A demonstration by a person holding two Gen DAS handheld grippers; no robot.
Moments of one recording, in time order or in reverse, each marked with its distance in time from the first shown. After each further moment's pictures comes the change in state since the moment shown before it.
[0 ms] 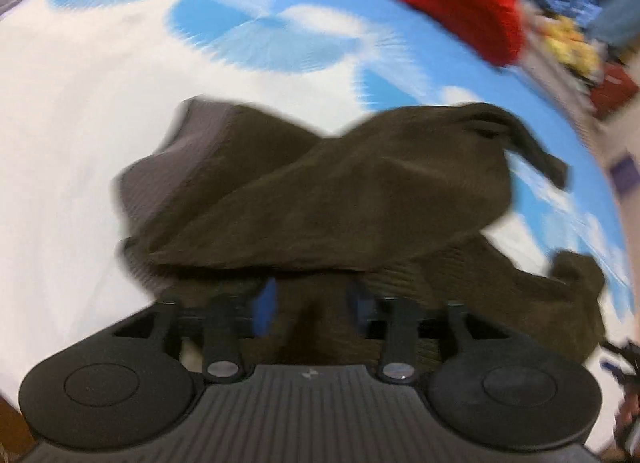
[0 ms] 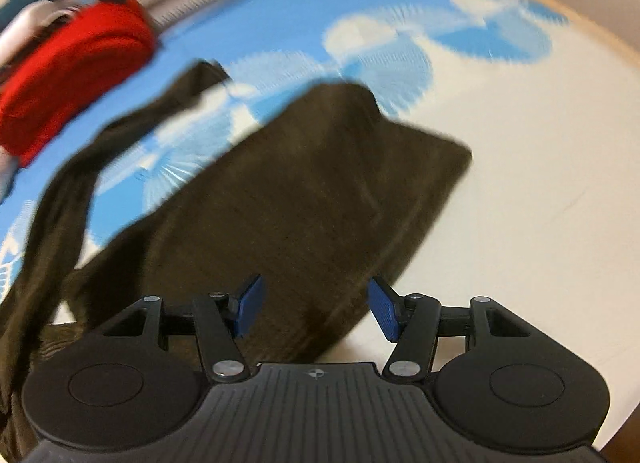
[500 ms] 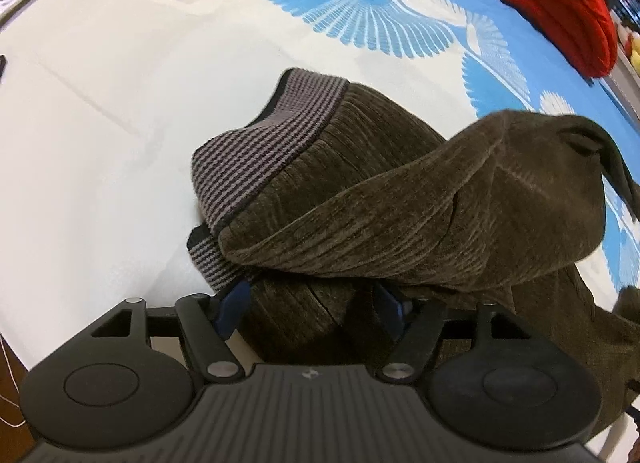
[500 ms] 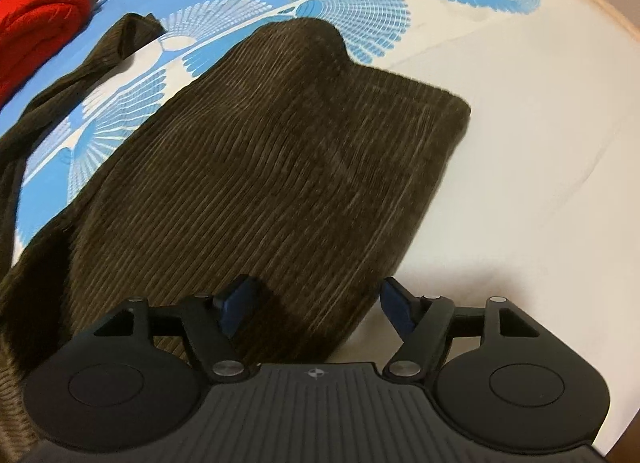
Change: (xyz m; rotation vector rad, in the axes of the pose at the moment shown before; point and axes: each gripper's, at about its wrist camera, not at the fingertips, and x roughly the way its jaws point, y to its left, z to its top) left arm 0.031 0.019 0.015 -0.094 0.047 0.177; right arm 0.063 0.008 0.009 0.037 0.101 -0.141
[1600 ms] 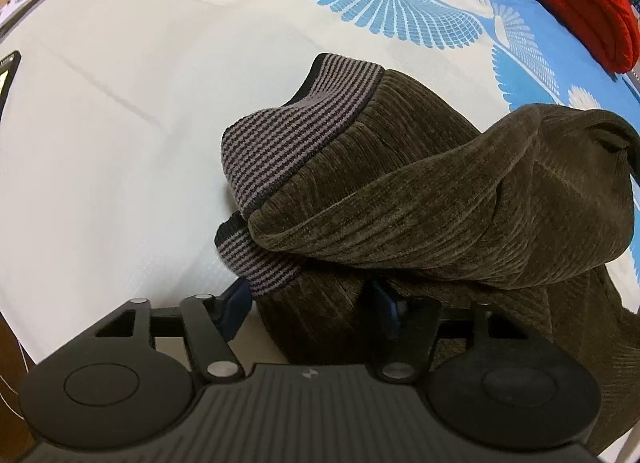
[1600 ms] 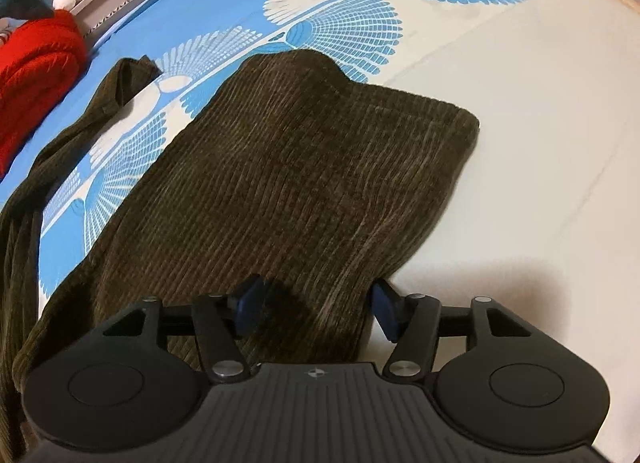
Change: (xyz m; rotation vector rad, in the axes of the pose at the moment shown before) left arm 0.008 0.010 -0.002 0.000 0.024 0.068; right arm 0.004 -0.016 0.018 0.118 -0.044 0.094
